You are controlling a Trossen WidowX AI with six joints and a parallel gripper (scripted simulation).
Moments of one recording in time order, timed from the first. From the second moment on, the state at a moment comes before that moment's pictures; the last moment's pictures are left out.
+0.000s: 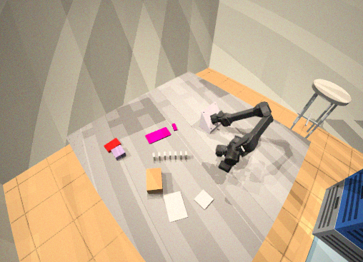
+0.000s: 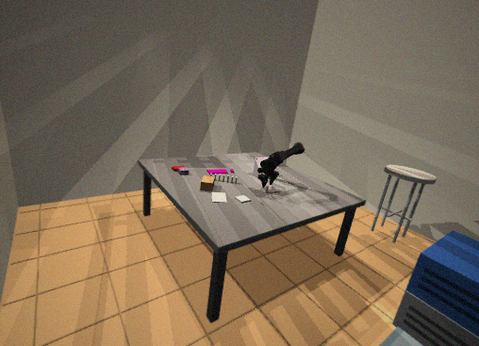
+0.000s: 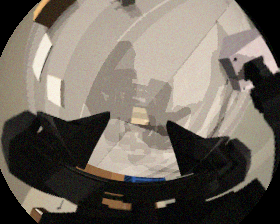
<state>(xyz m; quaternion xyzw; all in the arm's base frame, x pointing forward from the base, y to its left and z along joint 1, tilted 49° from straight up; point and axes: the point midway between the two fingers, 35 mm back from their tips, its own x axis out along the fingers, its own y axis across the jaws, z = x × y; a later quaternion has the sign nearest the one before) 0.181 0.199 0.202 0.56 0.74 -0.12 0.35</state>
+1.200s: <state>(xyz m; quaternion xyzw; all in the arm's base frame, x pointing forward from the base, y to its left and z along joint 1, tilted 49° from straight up) 0.177 0.216 0.189 0.57 0.74 -0.12 0.35</state>
